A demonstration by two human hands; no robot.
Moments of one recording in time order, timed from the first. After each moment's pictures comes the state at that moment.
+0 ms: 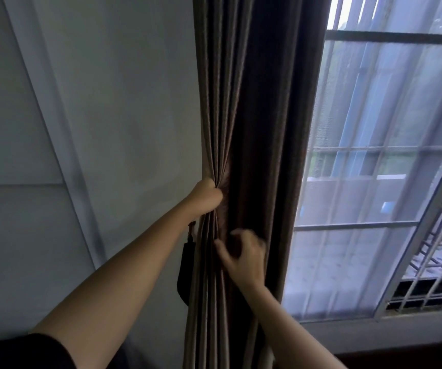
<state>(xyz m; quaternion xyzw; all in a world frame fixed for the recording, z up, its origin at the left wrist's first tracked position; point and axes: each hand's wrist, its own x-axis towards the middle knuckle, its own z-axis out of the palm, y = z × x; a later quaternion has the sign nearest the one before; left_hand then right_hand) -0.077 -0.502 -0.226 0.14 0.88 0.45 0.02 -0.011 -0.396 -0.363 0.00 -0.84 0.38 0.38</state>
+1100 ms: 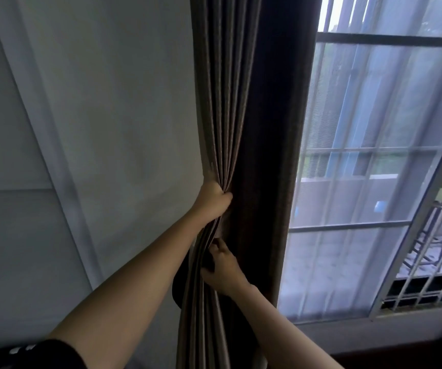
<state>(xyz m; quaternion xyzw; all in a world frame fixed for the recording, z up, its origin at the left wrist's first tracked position) -0.070 -0.472 -0.230 0.16 0.84 0.51 -0.03 -0.013 -0.402 -0.356 0.11 -0.94 0.32 0.04</state>
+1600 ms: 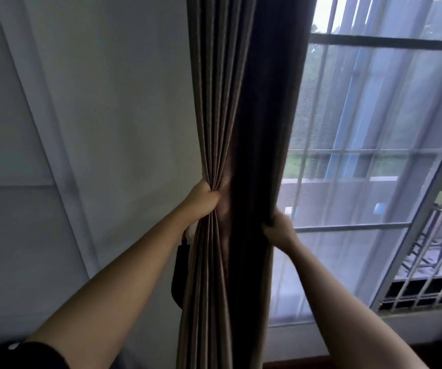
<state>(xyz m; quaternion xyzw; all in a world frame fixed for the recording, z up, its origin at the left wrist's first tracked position) -0.078 -0.494 -0.233 0.20 0.82 0.53 0.00 -0.043 -0.294 -0.302 -0.03 -0.90 0.39 0.17</state>
